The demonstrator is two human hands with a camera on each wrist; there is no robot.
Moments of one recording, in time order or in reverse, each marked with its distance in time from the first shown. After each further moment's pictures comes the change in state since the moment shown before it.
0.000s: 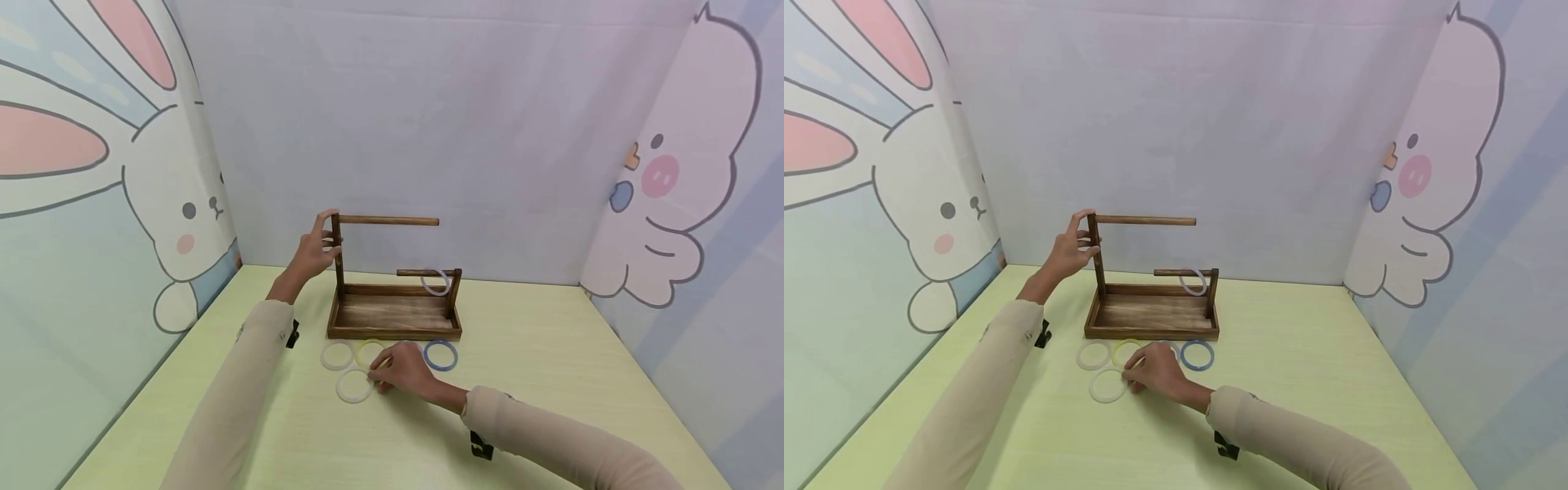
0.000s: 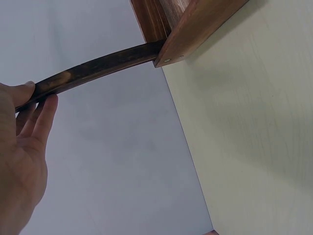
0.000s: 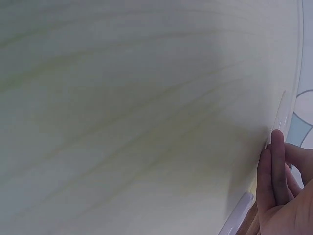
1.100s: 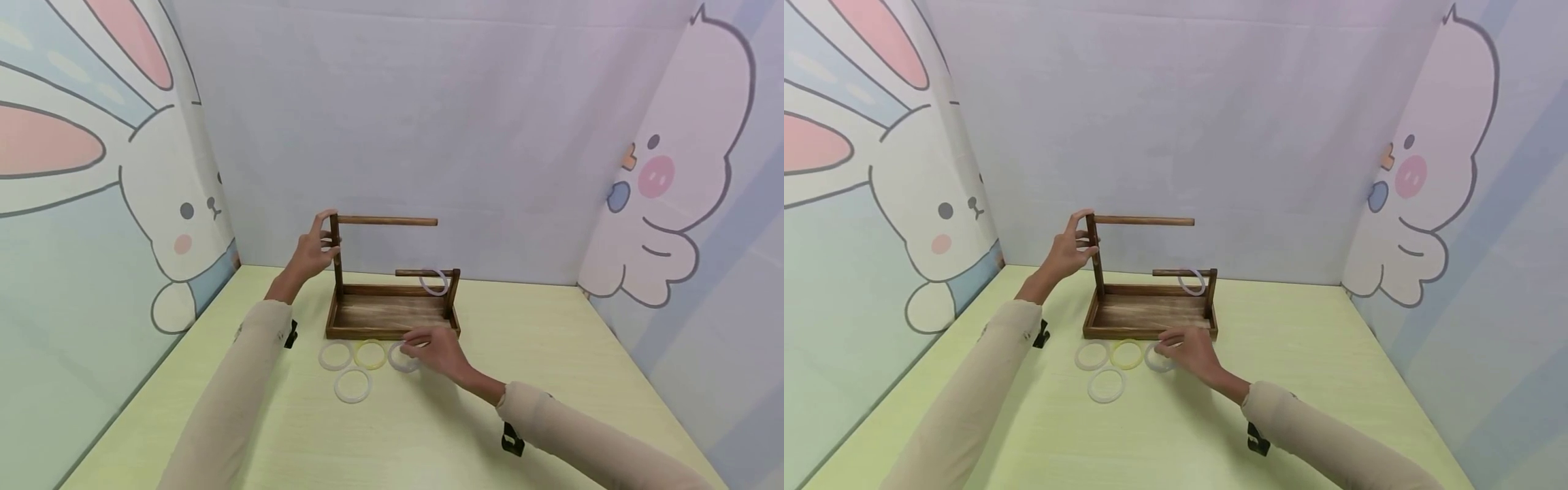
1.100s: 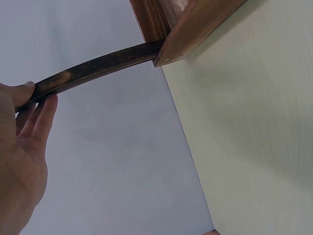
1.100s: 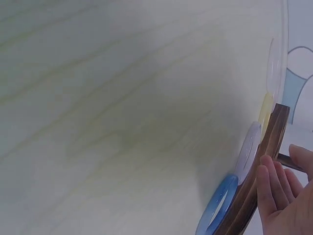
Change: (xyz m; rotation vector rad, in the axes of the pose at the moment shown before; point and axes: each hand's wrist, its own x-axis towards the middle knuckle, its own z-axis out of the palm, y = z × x) left_hand 0.000 0.002 -0.001 0.012 -0.003 0.005; right_hand -0.011 0.022 -0.062 -0.123 0.214 -0.019
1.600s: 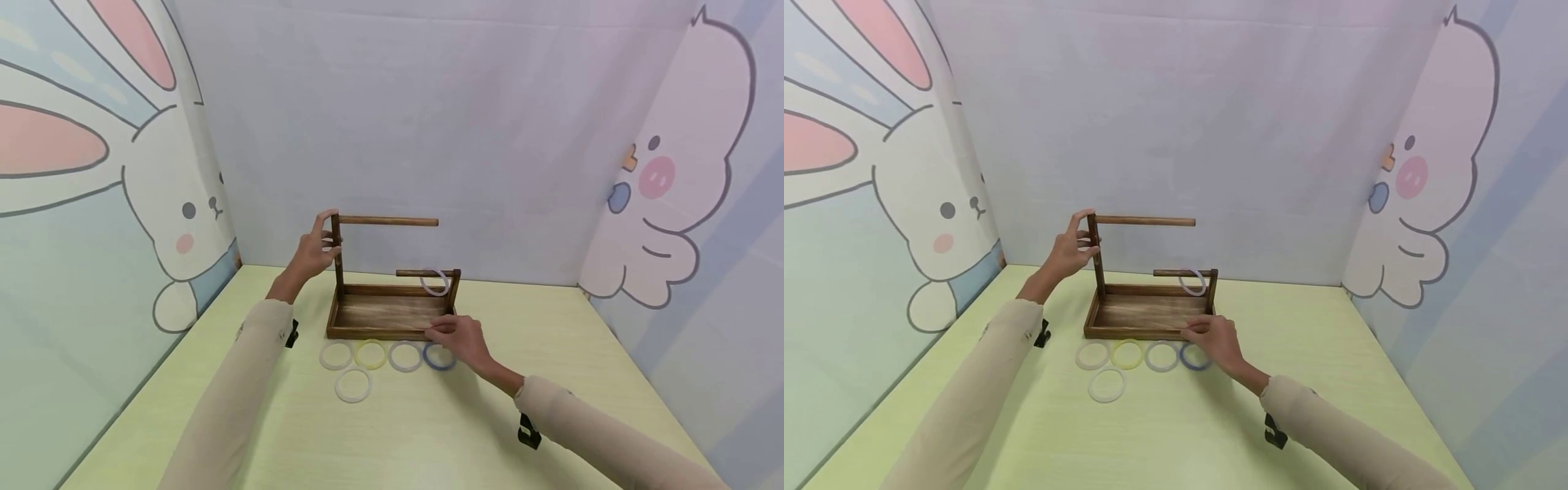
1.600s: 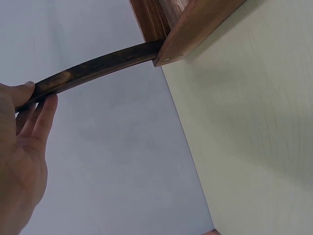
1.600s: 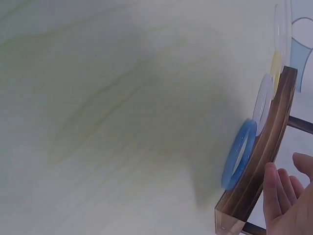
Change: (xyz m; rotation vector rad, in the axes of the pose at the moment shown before) left_hand 0.000 0.003 -0.001 -0.006 -0.002 0.001; right_hand 0.006 0.027 -0.036 -0.070 0.145 0.055
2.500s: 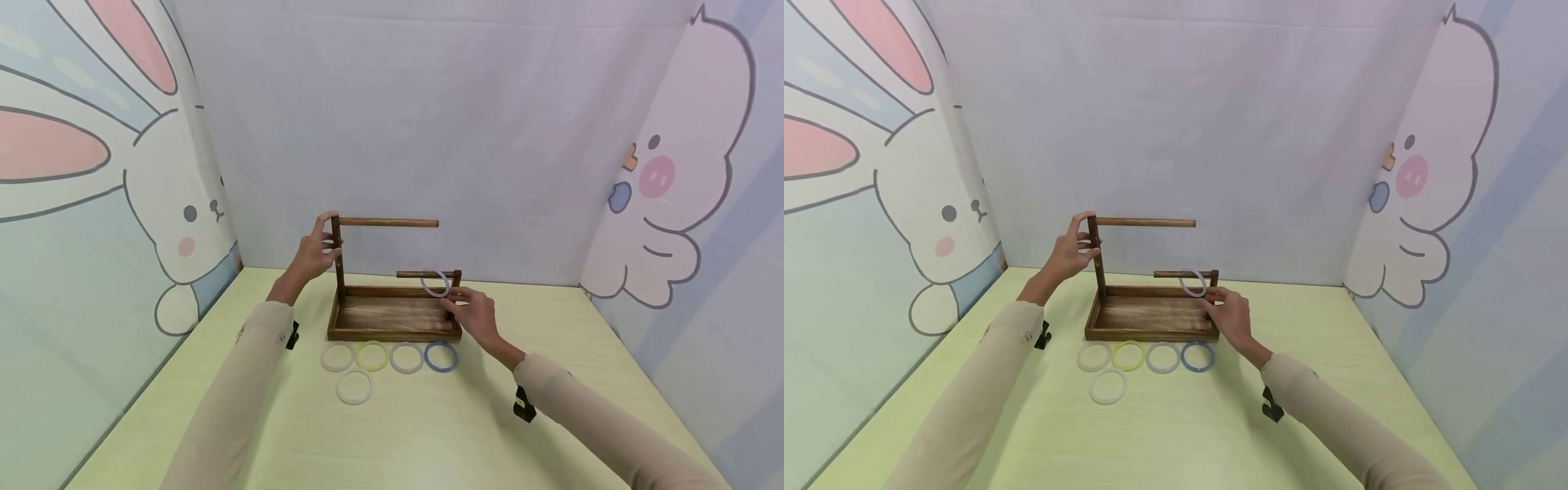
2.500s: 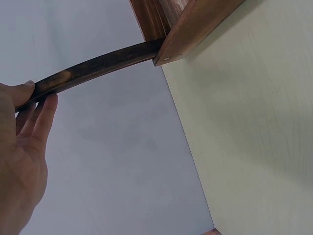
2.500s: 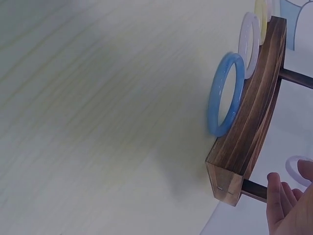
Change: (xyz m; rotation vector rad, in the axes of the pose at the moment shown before) left_hand 0.000 -0.002 0.000 -0.007 0.001 -0.008; right_hand 0.043 0.014 -0.023 -0.063 0.178 0.029
